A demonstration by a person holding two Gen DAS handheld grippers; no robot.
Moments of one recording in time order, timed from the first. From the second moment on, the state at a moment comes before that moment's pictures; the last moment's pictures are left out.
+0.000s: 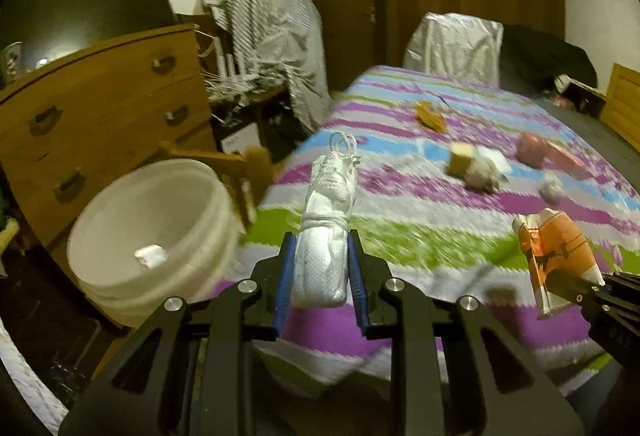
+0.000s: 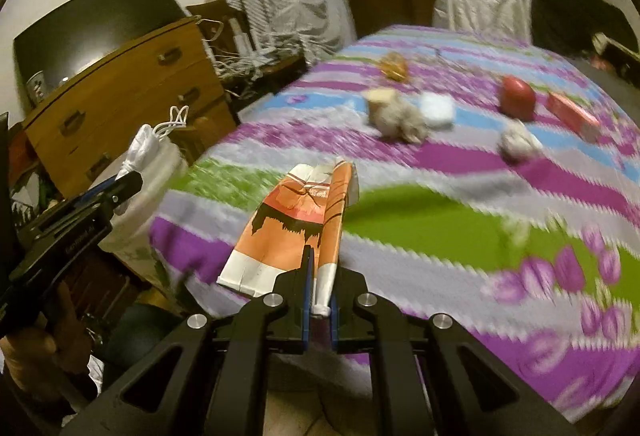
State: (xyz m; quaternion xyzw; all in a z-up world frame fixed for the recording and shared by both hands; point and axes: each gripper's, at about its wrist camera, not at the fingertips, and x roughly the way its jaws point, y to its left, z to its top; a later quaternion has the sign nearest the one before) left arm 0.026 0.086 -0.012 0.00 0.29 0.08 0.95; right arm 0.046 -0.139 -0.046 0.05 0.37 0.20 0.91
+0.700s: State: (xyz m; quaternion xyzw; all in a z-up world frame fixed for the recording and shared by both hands) left arm 0.028 0.257 0.038 -0.03 0.26 0.23 0.94; right arm 0.124 0.107 0.044 -0.04 0.35 0.36 0.87
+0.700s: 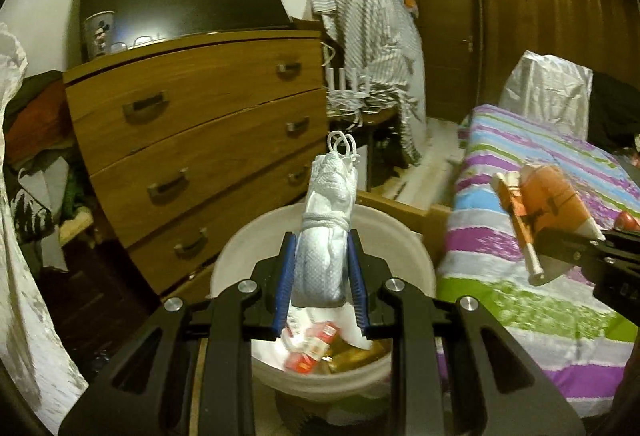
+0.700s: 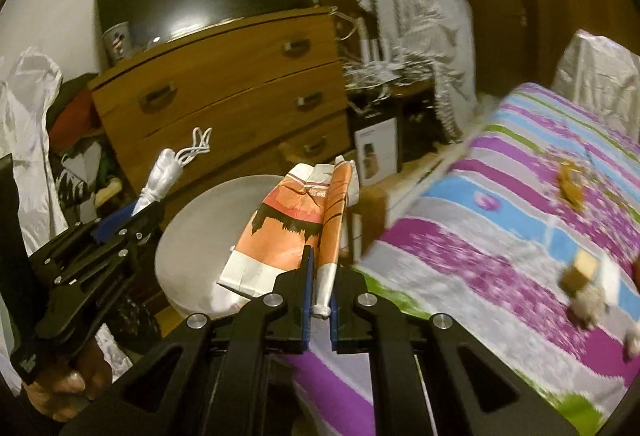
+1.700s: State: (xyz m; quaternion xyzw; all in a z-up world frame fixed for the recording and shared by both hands) left arm 0.036 0.316 0.015 -0.07 0.29 0.26 0.92; right arm 0.142 0.212 0.035 -0.12 0.37 0.39 0.84
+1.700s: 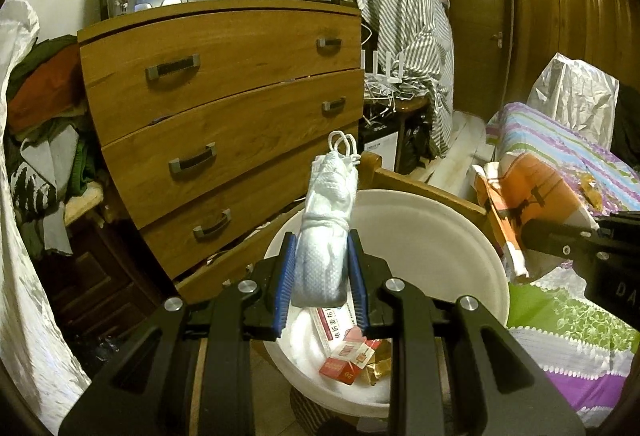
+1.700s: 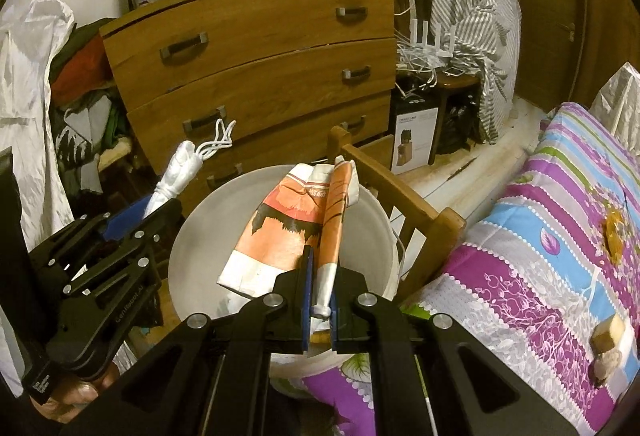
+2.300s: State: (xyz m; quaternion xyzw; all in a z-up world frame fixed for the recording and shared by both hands) left arm 0.047 0.323 0.004 -0.07 0.30 0.25 0.92; right arm 0.158 0.225 0.039 -0.13 0.37 0.39 0.83
